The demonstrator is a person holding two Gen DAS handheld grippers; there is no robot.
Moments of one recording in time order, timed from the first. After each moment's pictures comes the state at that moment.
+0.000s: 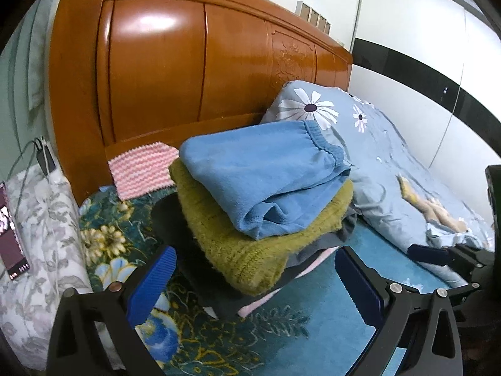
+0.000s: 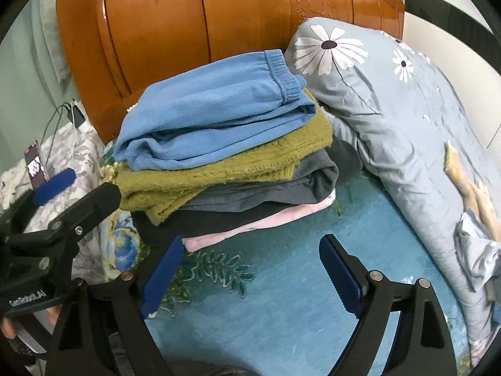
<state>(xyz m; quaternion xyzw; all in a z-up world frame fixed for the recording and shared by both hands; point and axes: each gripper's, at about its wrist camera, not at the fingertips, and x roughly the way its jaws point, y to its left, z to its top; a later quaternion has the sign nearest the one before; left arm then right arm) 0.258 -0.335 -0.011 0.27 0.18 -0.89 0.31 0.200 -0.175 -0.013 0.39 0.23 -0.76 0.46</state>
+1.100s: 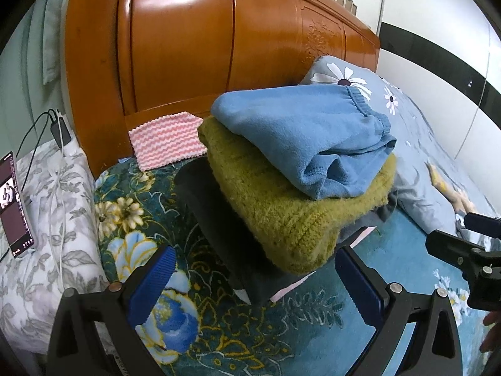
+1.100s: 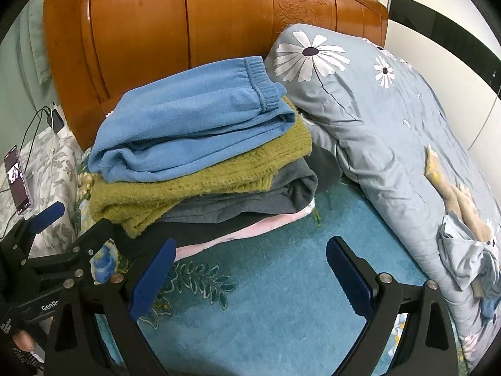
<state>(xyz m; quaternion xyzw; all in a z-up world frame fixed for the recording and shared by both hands) 0.259 -0.358 -0.058 0.32 0.21 -0.86 0.35 0.194 -0.181 -0.013 0.38 0.23 -0.79 0.42</state>
